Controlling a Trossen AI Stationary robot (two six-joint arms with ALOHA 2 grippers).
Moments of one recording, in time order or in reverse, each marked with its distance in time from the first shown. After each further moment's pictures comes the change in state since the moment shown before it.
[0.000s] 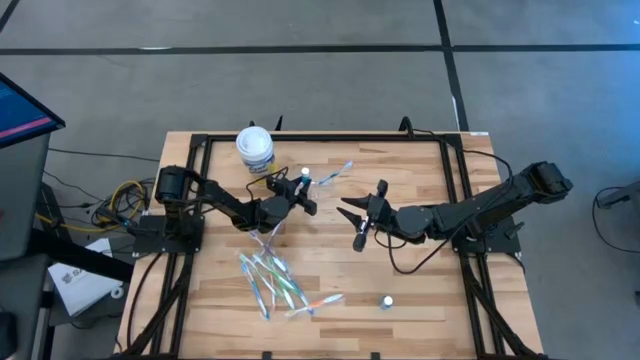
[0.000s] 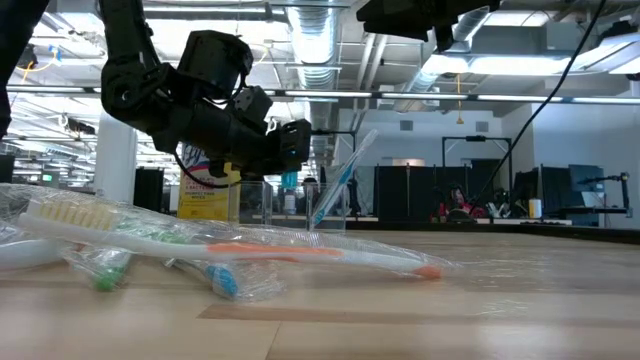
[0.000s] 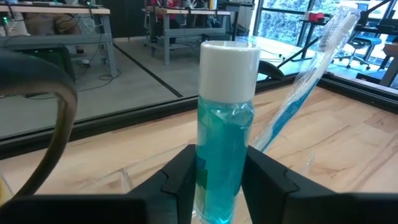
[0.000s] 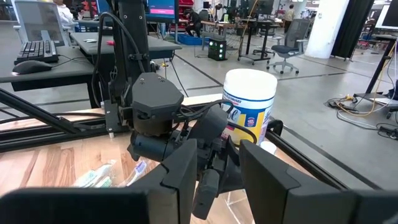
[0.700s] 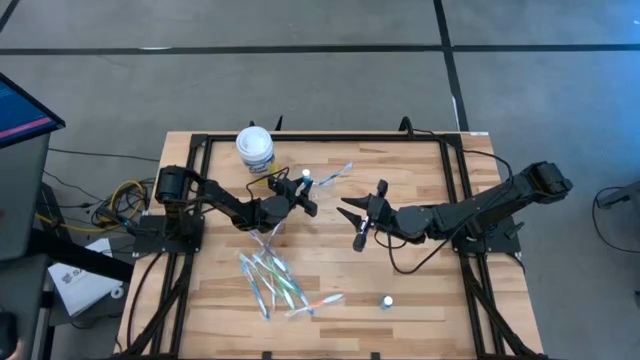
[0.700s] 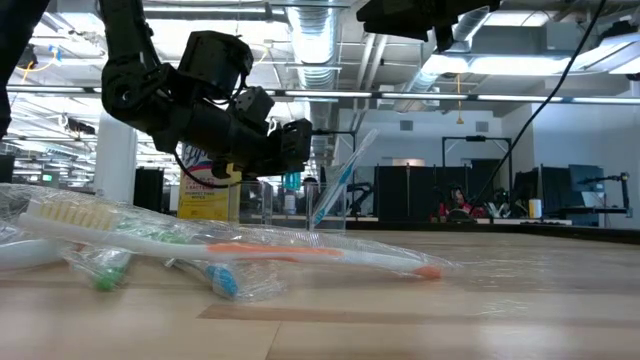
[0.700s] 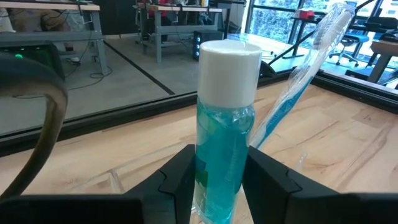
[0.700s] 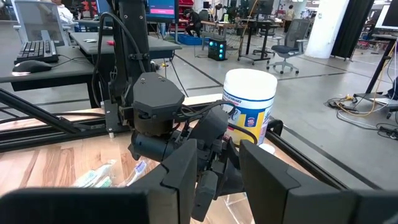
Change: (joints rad) left arm 0.000 -0.001 0.000 -0.002 0.041 -0.001; right arm 0.000 0.000 0.000 0.000 0.000 0.000
